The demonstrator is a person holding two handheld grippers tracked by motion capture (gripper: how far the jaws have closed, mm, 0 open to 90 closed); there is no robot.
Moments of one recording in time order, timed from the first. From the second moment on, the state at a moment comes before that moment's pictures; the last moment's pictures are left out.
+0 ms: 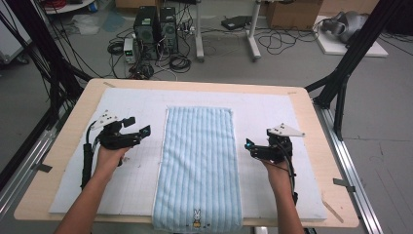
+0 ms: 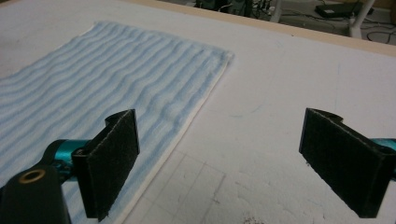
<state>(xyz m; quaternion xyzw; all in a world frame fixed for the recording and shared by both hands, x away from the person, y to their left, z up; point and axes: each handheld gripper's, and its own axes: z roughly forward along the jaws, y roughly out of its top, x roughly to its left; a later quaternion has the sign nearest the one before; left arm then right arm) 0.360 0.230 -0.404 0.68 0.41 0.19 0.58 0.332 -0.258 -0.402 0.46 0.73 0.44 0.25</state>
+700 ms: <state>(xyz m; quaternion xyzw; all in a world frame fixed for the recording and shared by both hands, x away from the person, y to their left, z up) 0.411 0.174 -0.432 0.73 0.45 0.16 0.49 0.341 -0.255 -0.406 0.46 0.74 0.43 0.23</state>
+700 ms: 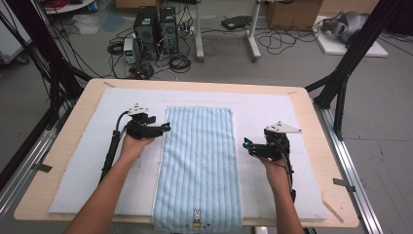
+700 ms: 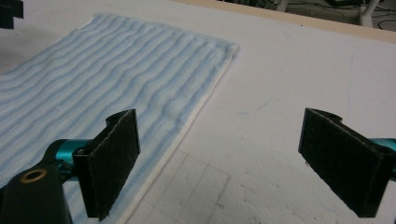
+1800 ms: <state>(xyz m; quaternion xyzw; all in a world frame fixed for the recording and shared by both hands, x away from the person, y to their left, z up) 0.414 0.154 -0.450 0.75 0.47 0.17 0.43 0.410 -0.197 -0.425 0.46 0.79 0.37 0.17</state>
